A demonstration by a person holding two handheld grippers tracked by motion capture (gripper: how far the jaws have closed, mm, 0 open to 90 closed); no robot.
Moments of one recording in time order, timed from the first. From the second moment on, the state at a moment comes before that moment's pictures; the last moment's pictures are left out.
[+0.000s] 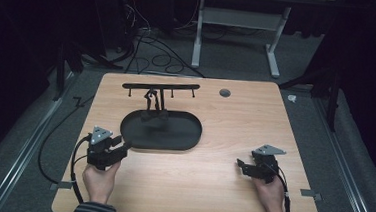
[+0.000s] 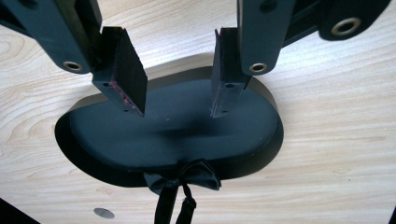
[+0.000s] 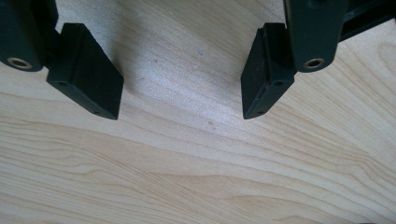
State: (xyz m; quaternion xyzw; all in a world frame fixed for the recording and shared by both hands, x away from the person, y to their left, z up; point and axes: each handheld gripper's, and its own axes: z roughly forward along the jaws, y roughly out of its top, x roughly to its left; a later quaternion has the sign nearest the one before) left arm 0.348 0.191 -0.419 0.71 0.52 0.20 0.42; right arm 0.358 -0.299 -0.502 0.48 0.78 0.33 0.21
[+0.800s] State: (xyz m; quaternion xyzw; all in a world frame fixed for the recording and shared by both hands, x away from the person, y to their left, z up) left arm 0.344 0.188 -0.435 0.72 0.52 0.18 0.42; right arm 0.357 -0.299 -0.502 0.48 0.78 0.33 0.21
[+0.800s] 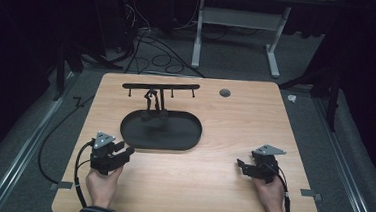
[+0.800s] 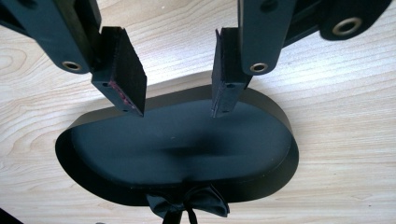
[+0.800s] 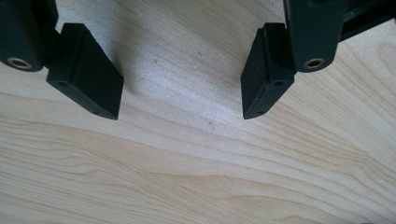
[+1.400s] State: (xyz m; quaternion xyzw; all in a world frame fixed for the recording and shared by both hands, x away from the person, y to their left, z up) left arm 0.341 0.187 -0.447 0.72 0.53 0.17 0.41; right arm 0.357 -0.299 -0.502 0.48 0.78 0.33 0.21
